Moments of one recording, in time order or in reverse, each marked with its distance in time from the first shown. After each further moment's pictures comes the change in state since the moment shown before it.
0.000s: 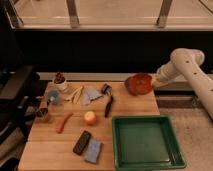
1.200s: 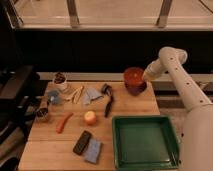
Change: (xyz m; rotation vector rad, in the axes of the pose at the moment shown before) arm 0.051 -0.011 0.063 0.043 -0.007 0.207
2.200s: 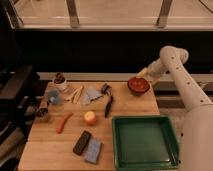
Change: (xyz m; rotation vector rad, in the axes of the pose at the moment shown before) arm -0.004 0.001 0.003 -0.012 -0.001 -0.019
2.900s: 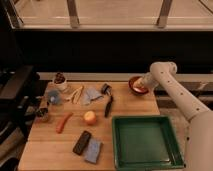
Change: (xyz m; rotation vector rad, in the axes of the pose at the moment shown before) arm -0.029 0.021 0.067 -0.080 0.064 0.072
